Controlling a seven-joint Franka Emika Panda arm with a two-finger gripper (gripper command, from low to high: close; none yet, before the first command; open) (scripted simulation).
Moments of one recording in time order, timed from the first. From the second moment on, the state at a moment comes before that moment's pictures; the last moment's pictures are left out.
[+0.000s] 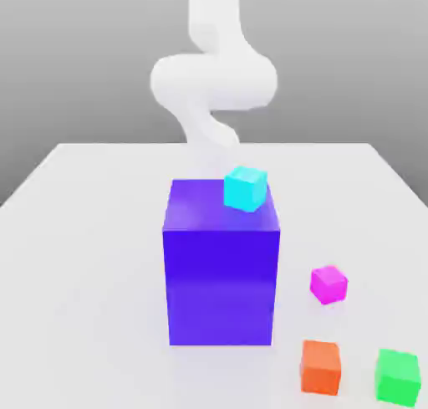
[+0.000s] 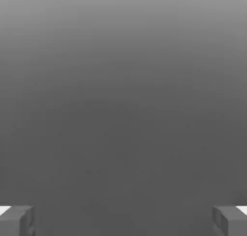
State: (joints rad) arm 0.06 -0.73 0.00 -2.36 0.00 2.35 0.69
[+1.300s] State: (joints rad) arm 0.68 0.25 0.00 -2.88 -0.05 3.13 -0.39
